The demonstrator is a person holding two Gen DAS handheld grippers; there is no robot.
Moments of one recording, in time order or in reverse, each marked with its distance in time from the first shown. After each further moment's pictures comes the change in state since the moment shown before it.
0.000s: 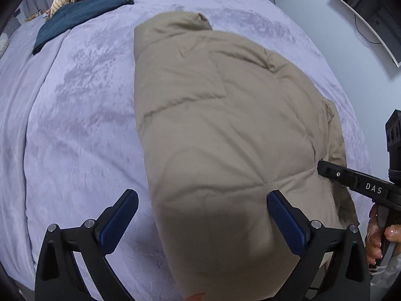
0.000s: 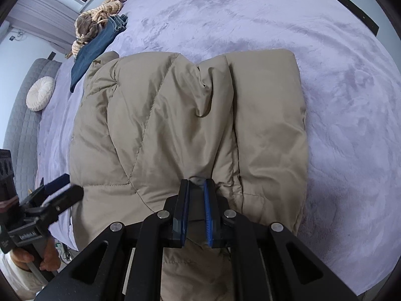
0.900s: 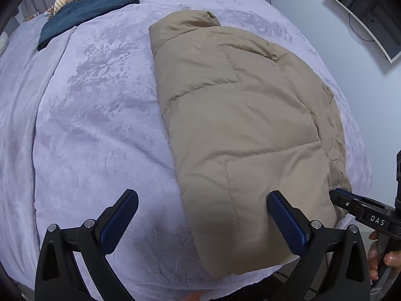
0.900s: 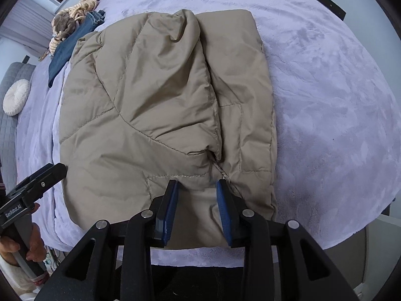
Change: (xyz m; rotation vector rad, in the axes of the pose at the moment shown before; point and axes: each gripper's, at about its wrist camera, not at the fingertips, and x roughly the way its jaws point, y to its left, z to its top) left arm -0.030 0.035 -0.021 0.030 -0.004 -0.027; right arm -0.027 0.023 -0.073 0.121 -0.007 -0.150
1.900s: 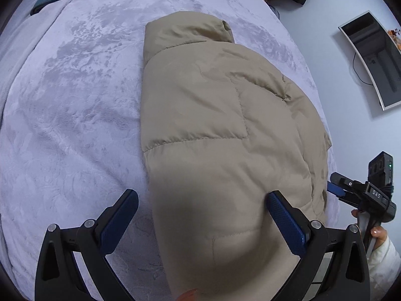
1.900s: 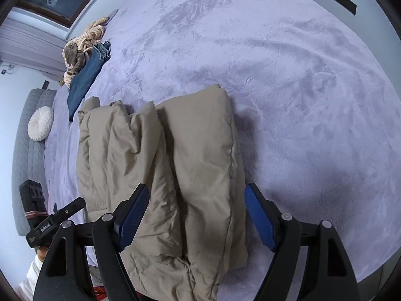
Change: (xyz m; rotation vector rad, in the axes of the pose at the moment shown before) left arm 0.038 0.023 0.055 -0.191 0.025 -0.220; right arm 0.000 -0.073 0.115 0.049 0.004 0.228
